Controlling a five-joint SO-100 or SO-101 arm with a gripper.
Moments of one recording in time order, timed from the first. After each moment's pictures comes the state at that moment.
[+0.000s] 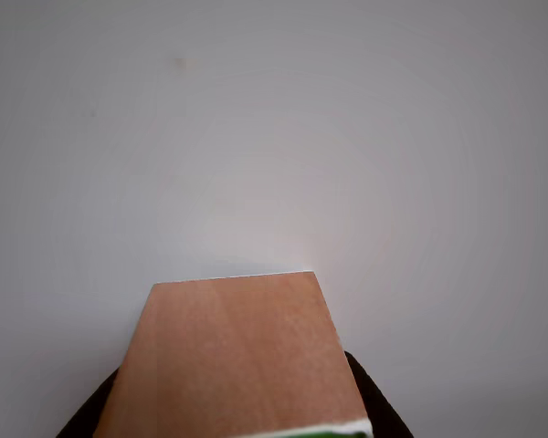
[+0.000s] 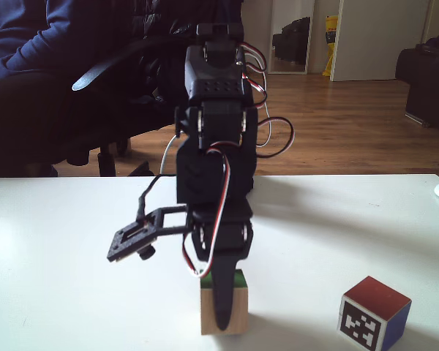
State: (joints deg) arm 14.1 66.9 78.7 70.8 -5.0
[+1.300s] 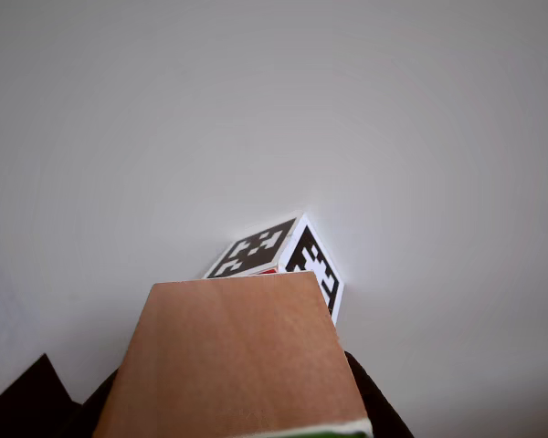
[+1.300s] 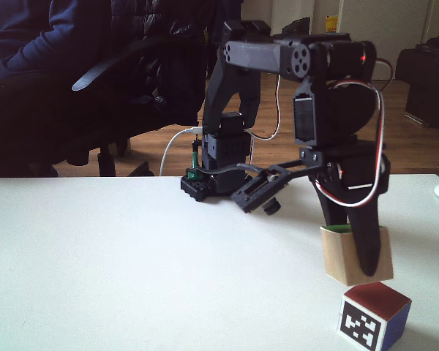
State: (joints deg) arm -9.7 68.6 61.7 80.0 13.0
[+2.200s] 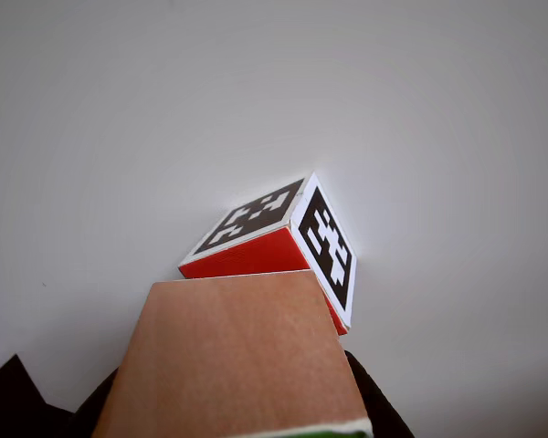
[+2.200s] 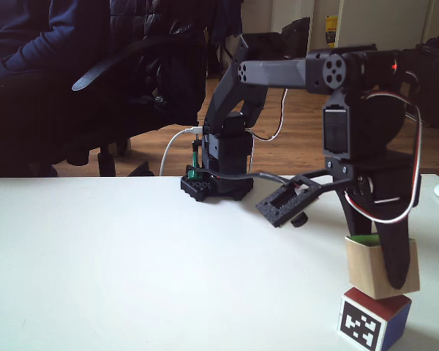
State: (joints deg) arm -13.0 55.7 44.1 87.3 15.4
